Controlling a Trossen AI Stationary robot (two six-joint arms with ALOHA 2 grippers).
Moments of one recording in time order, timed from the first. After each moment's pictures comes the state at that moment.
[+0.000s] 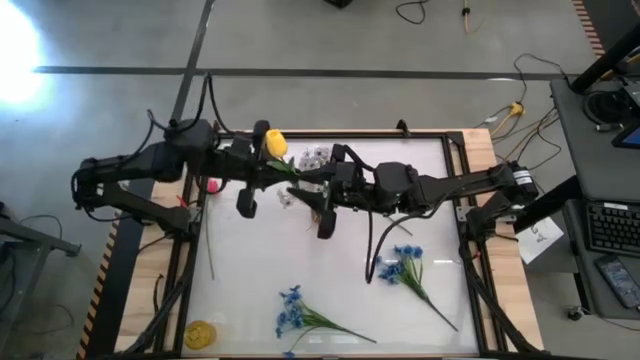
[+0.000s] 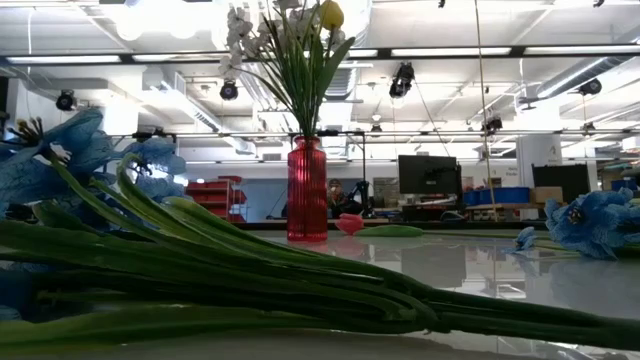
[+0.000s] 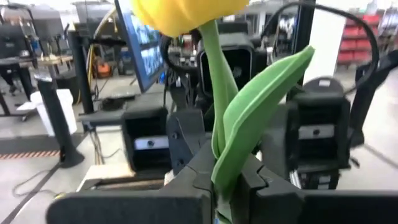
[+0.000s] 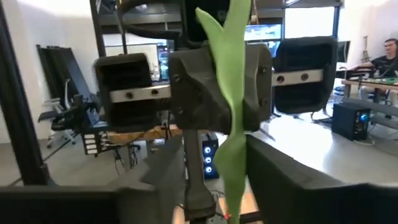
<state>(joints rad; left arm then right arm) 0.02 1.18 1.45 -0.28 0.12 0.04 0.17 1.65 1.60 0.24 0.29 0.01</state>
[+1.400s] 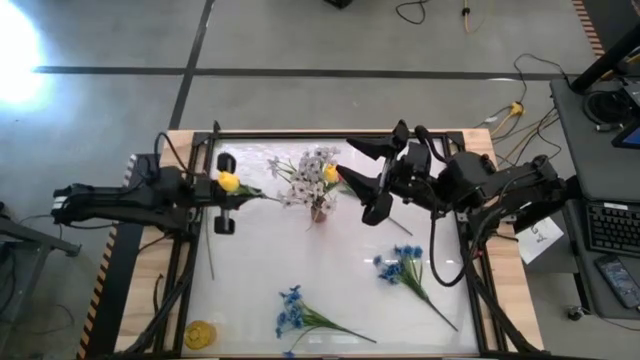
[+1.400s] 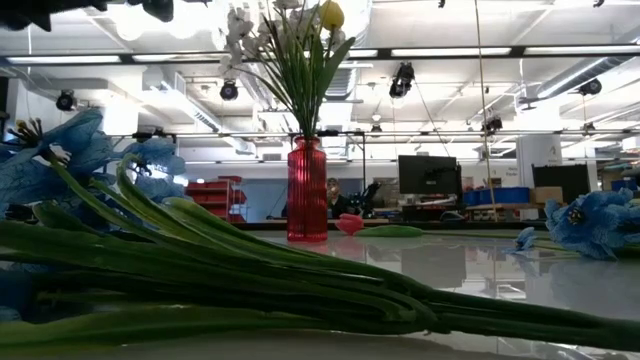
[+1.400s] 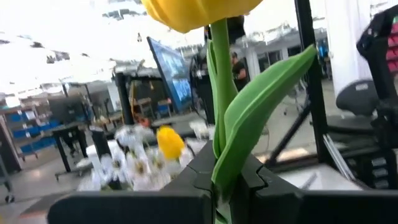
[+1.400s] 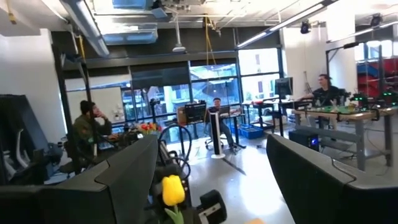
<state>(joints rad) 0.02 0.60 0.47 0.35 0.04 0.22 0.28 1.44 1.60 0.21 0.59 -0.09</state>
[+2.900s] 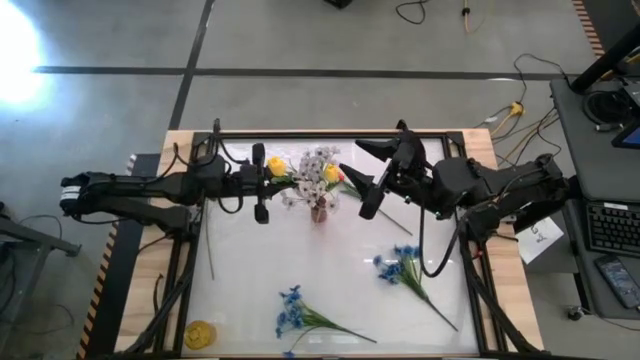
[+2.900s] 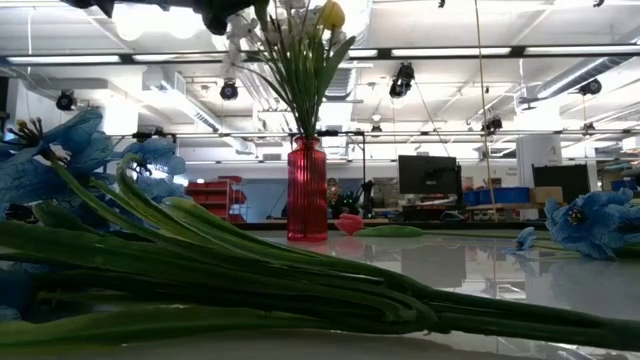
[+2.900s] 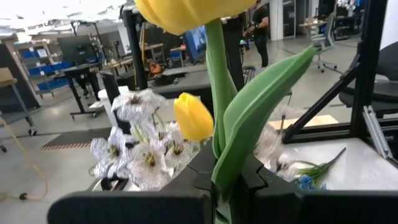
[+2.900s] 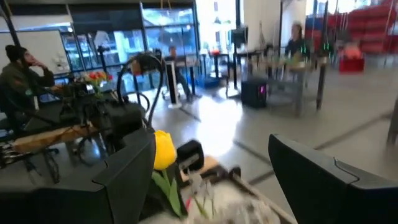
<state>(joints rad) 0.09 1.00 0.73 0.27 -0.01 0.16 0.28 1.40 1.60 -0.14 0.79 0.06</state>
